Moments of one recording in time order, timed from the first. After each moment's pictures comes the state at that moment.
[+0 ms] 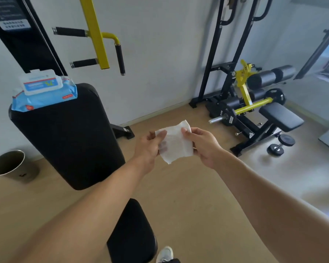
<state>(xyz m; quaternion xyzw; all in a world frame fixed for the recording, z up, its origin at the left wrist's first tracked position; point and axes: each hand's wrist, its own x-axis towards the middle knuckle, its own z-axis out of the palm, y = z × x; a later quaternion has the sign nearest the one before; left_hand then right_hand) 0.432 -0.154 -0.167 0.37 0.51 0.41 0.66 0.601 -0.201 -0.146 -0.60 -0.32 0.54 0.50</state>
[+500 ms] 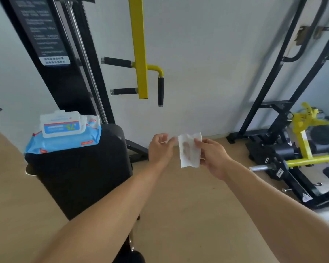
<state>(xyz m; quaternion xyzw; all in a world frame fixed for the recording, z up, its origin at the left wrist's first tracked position) 0.436 0.058 -0.157 0.41 0.62 0.48 0.46 0.600 0.044 -0.139 -0.58 -0.37 0.59 0.43</state>
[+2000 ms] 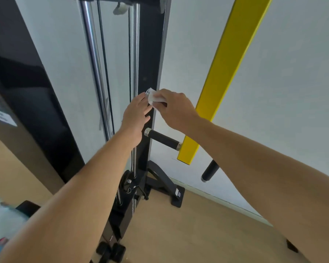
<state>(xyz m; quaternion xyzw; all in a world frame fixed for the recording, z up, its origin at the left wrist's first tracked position) 0.231 0.412 -0.082 0.27 0.60 0.67 0.33 0.333 0.494 -0.036 -0.26 -0.94 0.01 0.19</state>
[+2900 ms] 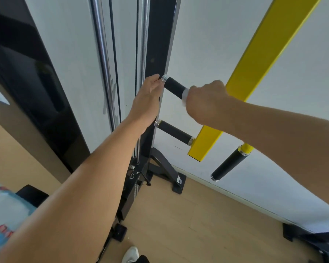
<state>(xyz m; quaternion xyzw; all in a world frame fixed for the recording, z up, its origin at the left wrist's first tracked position) 0.247 0.404 -0.071 0.35 0.67 0.60 0.26 0.357 0.484 -0.012 -0.33 -0.90 -0.25 -0.11</state>
